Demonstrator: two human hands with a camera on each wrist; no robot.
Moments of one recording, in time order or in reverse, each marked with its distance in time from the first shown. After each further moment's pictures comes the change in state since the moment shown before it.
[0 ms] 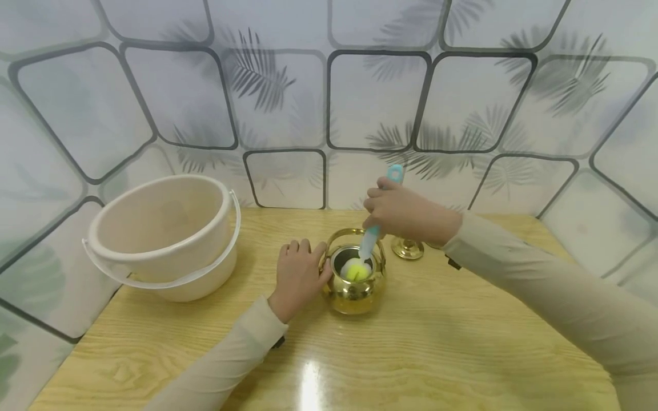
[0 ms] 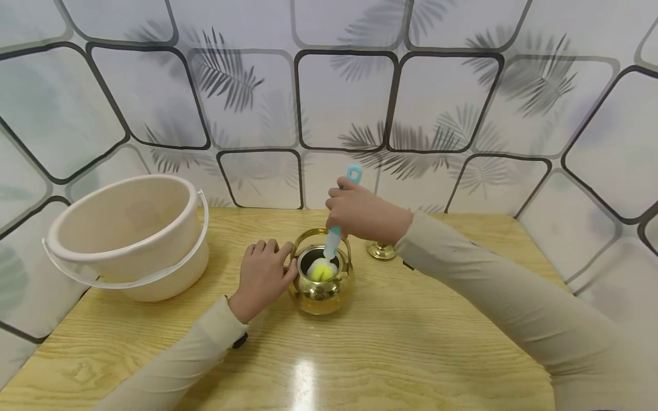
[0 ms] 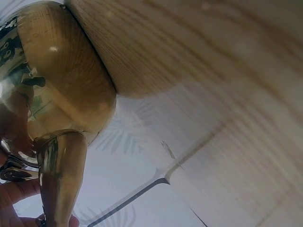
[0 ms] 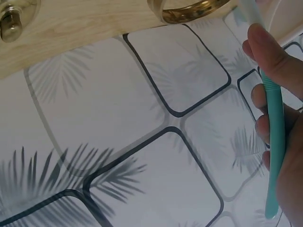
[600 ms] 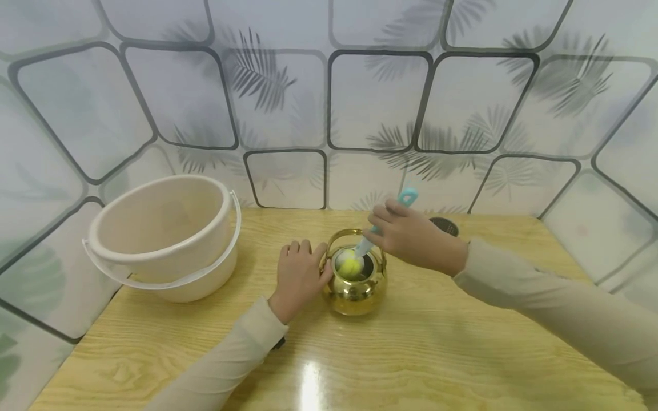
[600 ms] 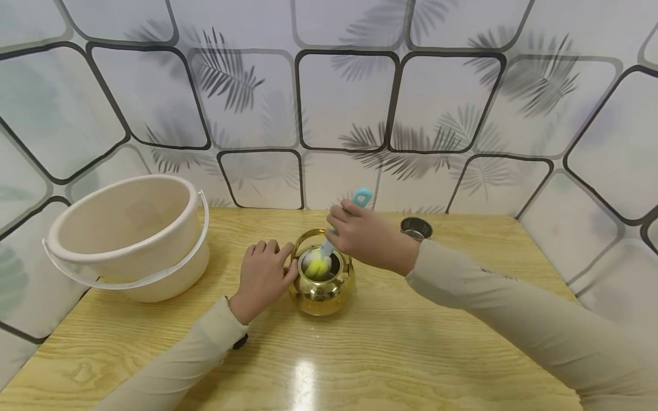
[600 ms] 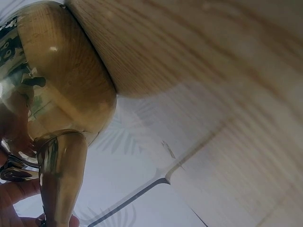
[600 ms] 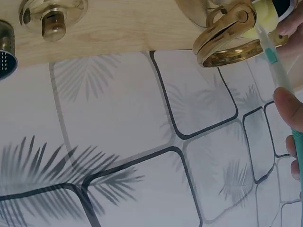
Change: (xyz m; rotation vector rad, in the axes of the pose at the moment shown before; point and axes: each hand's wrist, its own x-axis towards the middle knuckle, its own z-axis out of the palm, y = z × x) left_hand 0.000 -0.001 0.002 0.003 0.030 0.009; right_hand -0.023 -0.029 0.018 -0.332 0.301 -0.006
